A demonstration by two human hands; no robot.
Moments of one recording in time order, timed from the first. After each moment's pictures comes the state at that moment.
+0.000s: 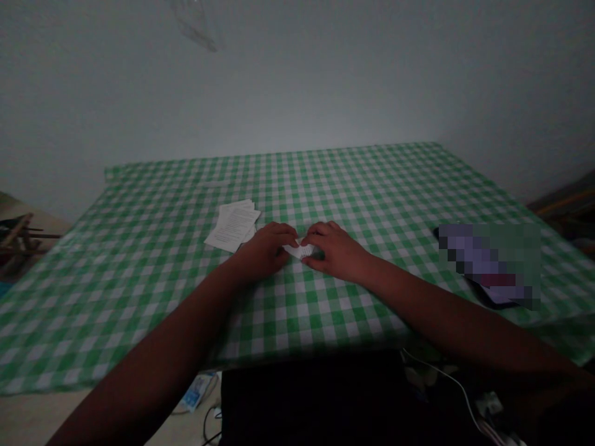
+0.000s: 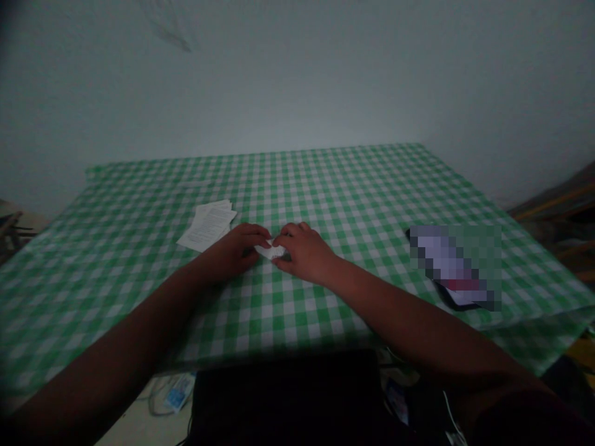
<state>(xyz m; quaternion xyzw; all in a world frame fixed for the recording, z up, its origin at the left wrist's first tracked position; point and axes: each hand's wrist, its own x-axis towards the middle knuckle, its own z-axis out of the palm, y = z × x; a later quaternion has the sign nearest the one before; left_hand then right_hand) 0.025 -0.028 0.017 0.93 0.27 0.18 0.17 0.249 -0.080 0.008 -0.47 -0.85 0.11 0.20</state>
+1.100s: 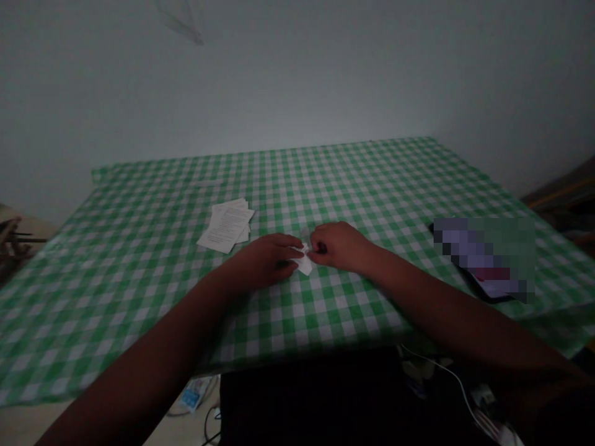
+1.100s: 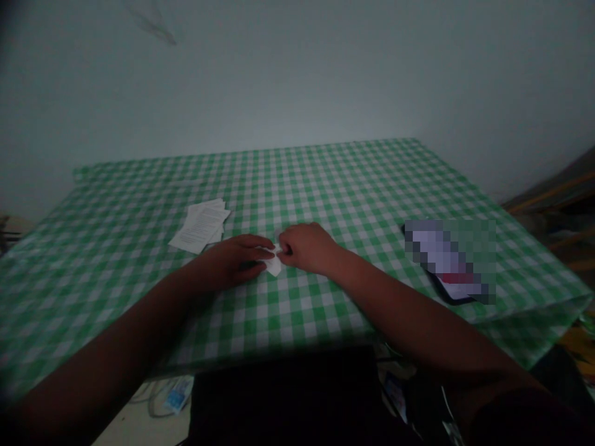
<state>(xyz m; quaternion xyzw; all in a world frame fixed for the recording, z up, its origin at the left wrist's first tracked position) 0.030 -0.043 0.026 0.96 0.20 0.11 0.18 0.263 -0.071 0.017 -0.49 -0.86 0.11 0.13</state>
